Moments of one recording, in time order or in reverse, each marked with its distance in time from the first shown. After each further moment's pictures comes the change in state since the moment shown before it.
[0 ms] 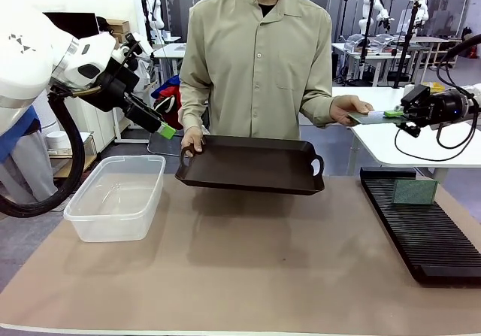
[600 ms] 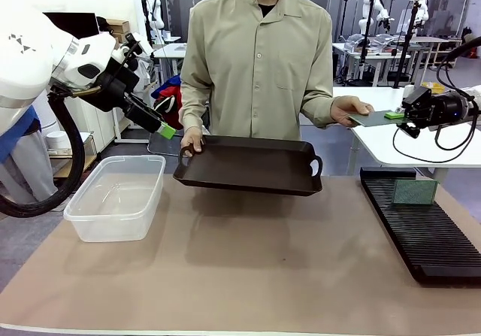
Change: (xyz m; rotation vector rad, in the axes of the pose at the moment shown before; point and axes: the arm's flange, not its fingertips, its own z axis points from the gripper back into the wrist) left arm 0.000 0.000 0.000 0.000 0.000 0.000; right arm -0.002 -0.004 -0.001 0.021 0.028 0.028
